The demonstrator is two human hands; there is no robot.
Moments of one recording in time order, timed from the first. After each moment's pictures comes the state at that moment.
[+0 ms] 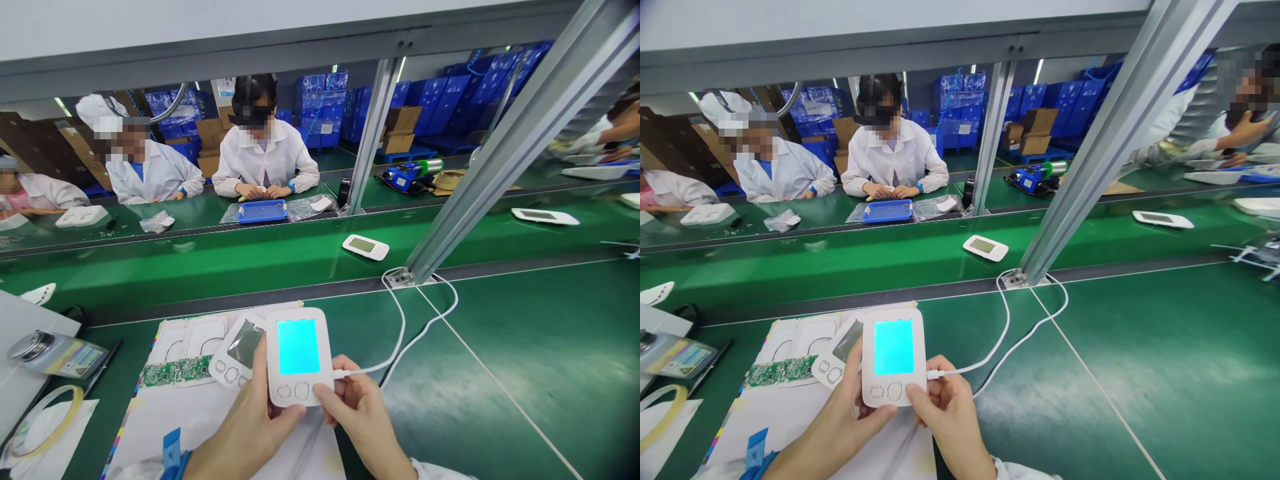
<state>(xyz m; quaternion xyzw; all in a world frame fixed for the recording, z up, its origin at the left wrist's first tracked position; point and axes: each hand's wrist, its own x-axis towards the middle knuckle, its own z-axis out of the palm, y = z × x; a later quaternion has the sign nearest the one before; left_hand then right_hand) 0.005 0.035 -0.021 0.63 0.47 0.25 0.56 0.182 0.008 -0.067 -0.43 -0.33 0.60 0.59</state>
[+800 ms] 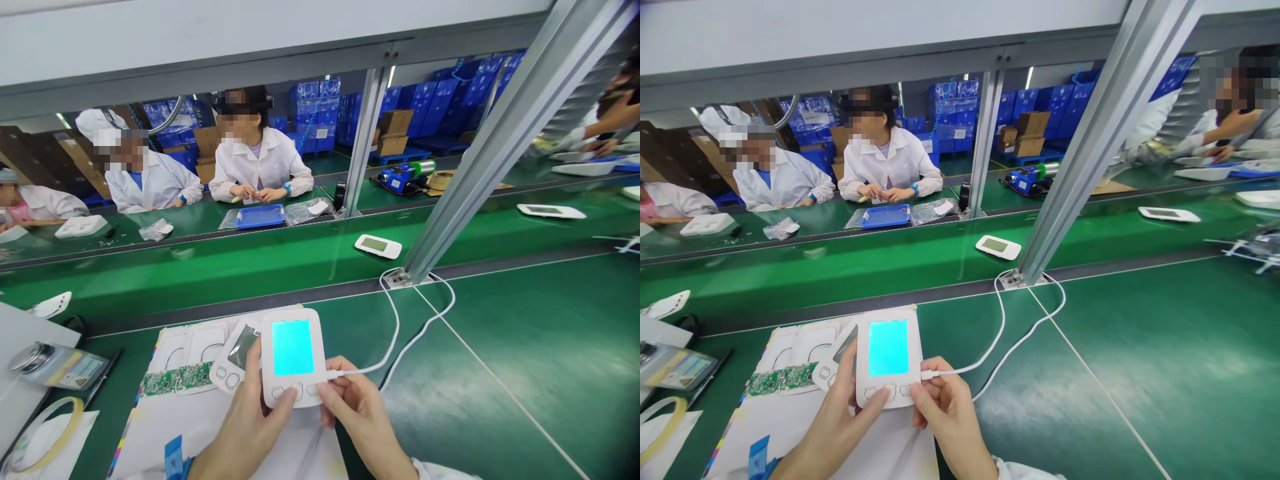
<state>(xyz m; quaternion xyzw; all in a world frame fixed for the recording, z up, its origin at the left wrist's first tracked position) 0.004 0.035 -0.028 0.65 0.50 0.33 0.47 0.179 0.010 -0.066 -0.40 -0.34 0.60 0.60</state>
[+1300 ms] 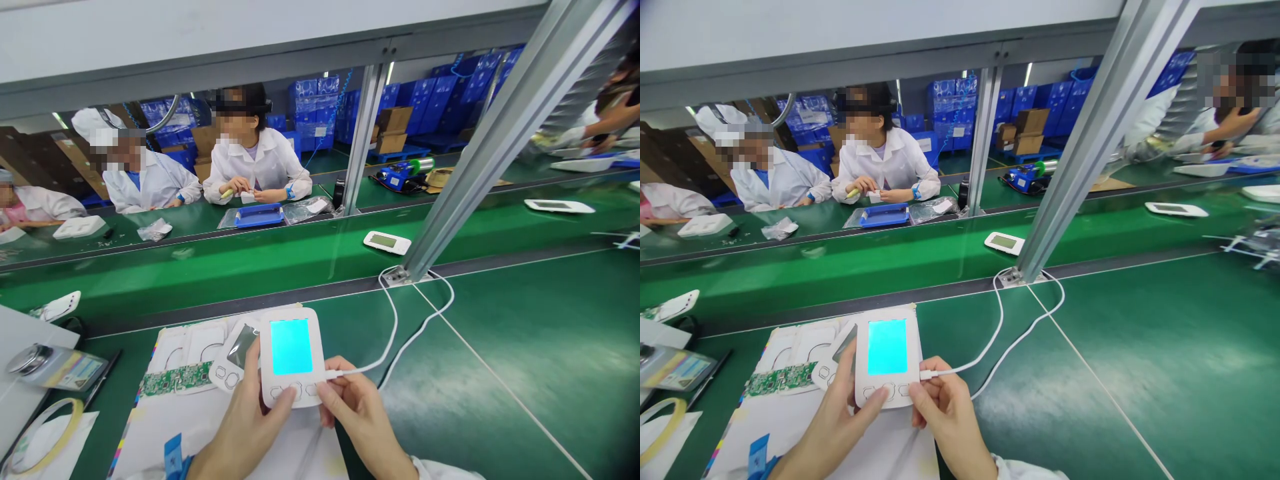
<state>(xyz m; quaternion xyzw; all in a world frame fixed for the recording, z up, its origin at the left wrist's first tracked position) 0.002 0.037 -0.030 0.66 0.49 0.32 0.47 0.179 0.008 -0.065 -0.40 -0.35 0.59 0.60</state>
